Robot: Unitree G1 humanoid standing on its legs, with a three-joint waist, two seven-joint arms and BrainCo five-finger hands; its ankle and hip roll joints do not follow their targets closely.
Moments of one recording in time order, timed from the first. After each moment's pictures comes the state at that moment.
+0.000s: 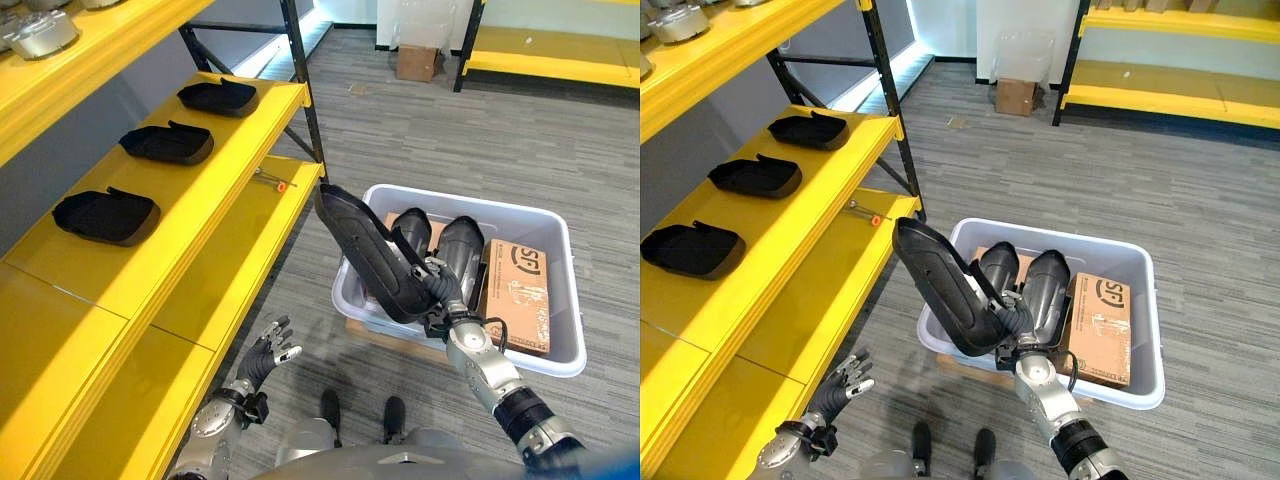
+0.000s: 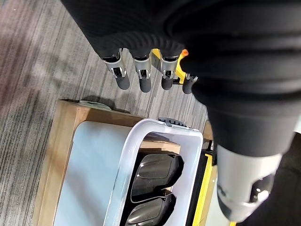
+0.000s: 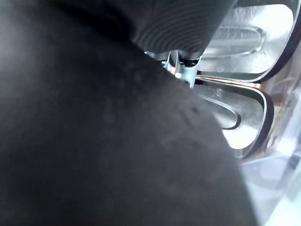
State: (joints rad) left arm 0.13 0.32 -0.25 0.57 -0.53 -0.29 -0.28; right arm -0.19 -0.28 0.41 0.45 0.43 -0.11 -0.32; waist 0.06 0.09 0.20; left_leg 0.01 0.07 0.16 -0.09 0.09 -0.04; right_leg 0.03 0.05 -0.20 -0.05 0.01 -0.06
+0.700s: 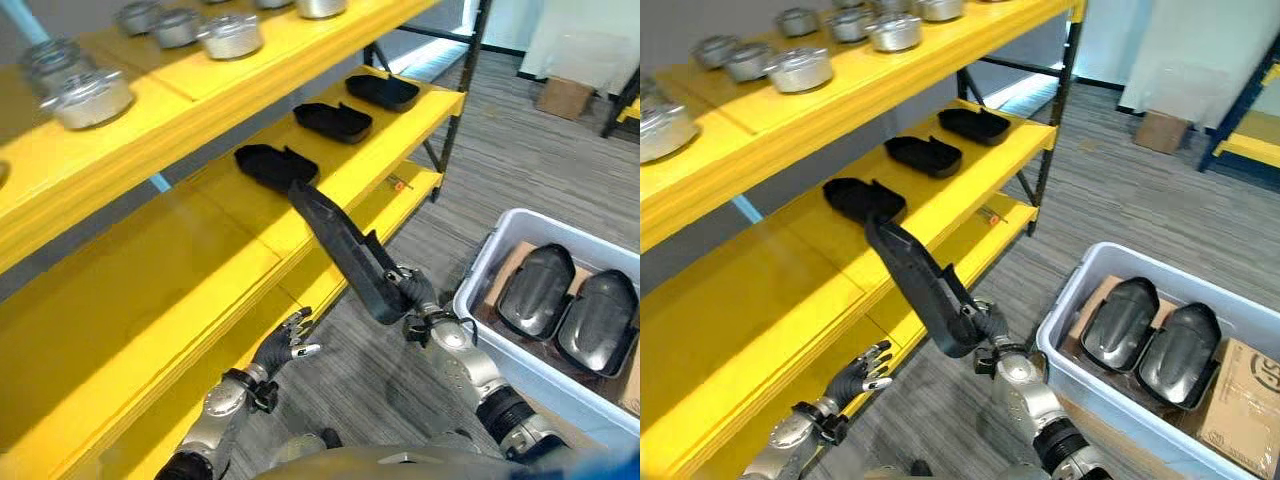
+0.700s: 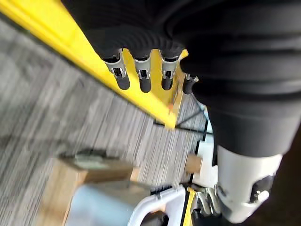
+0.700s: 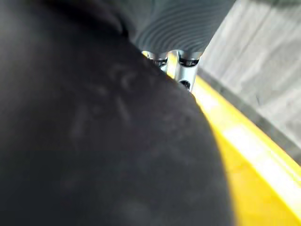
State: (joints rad) left arm 0.11 0.41 -0.37 0.49 -0.49 -0.30 -0.27; right arm -0.20 -0.19 0.49 0.41 0.52 -0.02 -0.22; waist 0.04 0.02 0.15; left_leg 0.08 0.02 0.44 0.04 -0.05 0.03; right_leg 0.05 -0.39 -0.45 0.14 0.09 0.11
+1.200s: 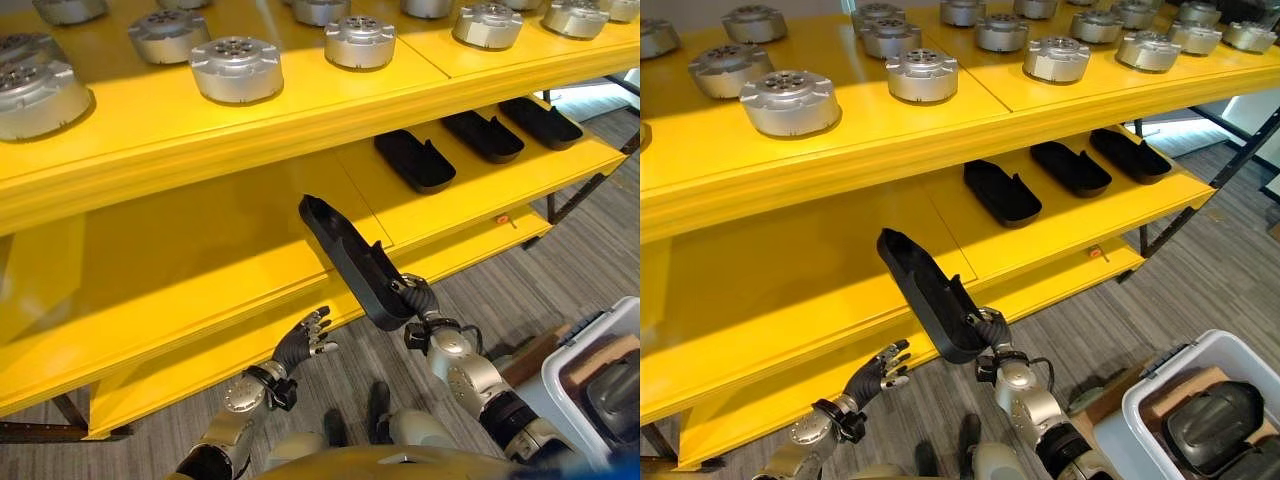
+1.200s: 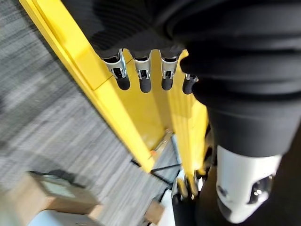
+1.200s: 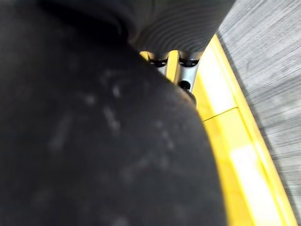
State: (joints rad) left arm 0.06 0.32 -0.44 0.55 -0.50 -0.27 -0.31; right arm -0.15 -0.24 0.49 0.41 0.53 0.01 -0.31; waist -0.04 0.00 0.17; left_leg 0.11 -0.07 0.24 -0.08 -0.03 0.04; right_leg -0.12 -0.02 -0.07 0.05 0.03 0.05
